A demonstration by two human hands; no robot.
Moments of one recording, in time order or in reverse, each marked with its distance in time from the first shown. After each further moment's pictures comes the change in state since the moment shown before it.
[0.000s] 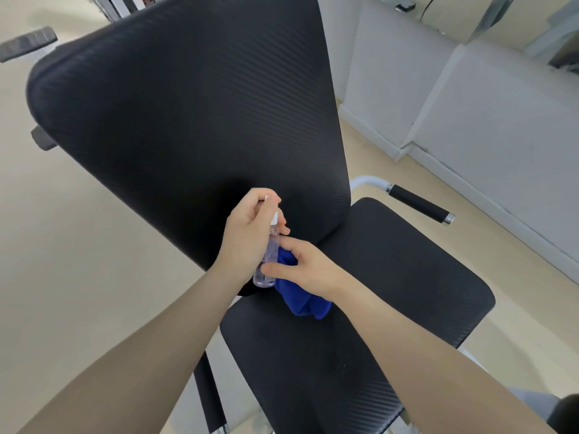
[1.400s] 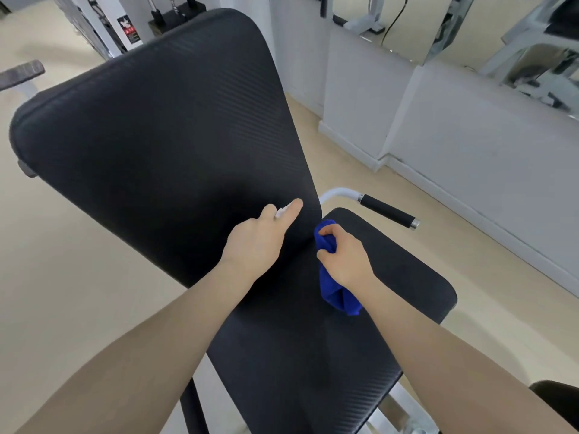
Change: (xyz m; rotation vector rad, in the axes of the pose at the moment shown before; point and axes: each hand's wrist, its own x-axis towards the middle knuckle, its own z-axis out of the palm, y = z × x) left_hand 0.010 0.000 0.044 1.462 -0.210 0.402; right_hand -0.039 0.026 -0.078 -0.512 0.561 0.279
